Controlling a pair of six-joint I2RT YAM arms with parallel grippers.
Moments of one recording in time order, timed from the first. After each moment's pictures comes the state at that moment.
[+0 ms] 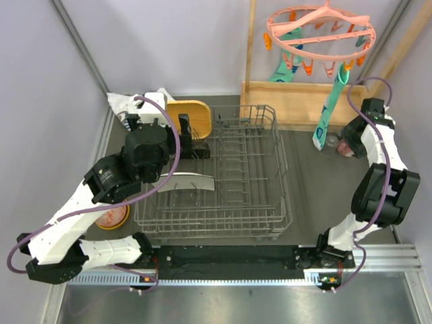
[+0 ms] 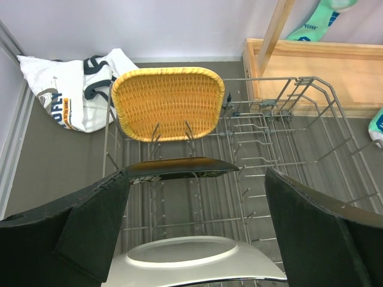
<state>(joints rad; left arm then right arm) -0.94 1.07 1.52 -0.76 -0.80 -0.34 -0.30 1.63 1.33 -0.72 0.19 0.64</state>
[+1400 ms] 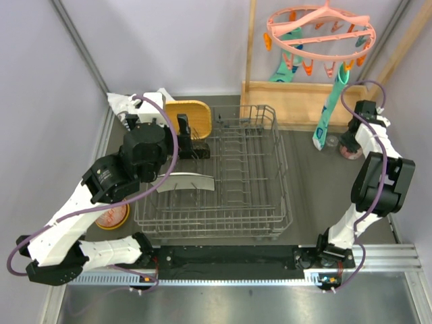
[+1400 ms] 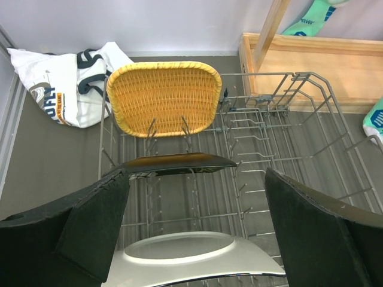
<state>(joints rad) -0.91 1.06 1.52 -0.78 -0.75 -0.35 -0.28 1.75 1.32 -0.60 0.28 0.66</state>
